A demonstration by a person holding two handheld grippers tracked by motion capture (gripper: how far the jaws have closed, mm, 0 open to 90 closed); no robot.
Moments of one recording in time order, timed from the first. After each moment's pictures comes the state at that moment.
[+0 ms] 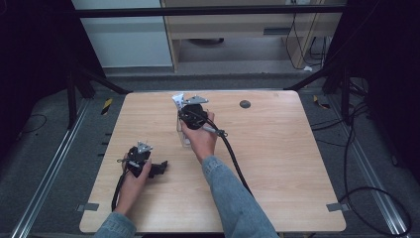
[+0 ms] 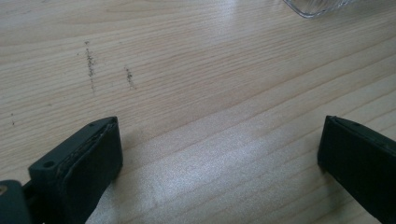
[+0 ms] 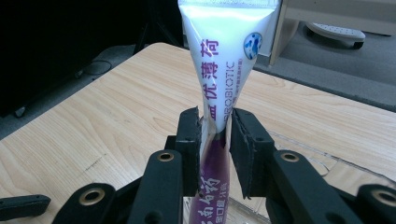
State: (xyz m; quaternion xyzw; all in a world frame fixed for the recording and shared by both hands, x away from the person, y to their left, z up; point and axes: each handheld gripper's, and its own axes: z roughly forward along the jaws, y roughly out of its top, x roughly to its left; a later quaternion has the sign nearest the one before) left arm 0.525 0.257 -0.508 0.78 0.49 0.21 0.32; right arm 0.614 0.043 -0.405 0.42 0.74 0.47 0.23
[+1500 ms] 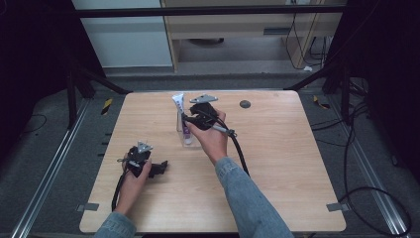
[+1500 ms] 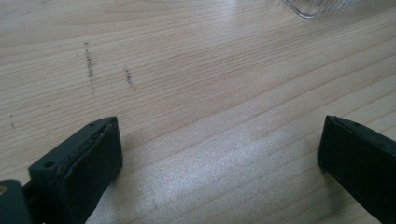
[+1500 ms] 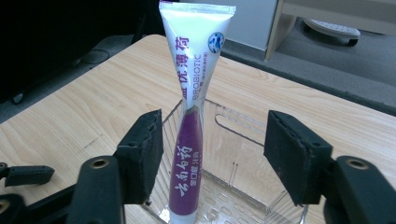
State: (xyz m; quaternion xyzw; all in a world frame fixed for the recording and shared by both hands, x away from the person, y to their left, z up) left arm 0.525 0.256 -0.508 0.78 0.49 0.21 0.32; right arm 0.600 0.013 -0.387 0.41 0.76 0.45 0.23
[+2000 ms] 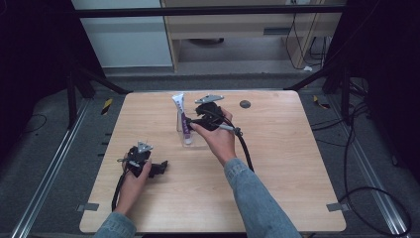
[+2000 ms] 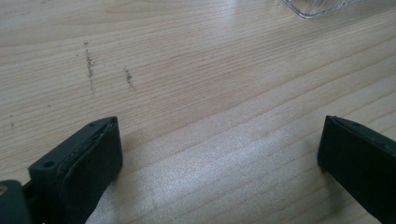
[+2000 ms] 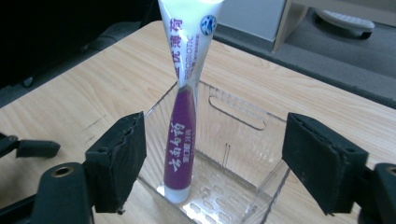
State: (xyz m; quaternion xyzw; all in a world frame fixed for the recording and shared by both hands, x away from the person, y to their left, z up) left arm 0.525 0.256 -0.508 0.78 0.49 0.21 0.32; right arm 0.597 -0.005 -0.383 0.40 0.78 0.44 0.21
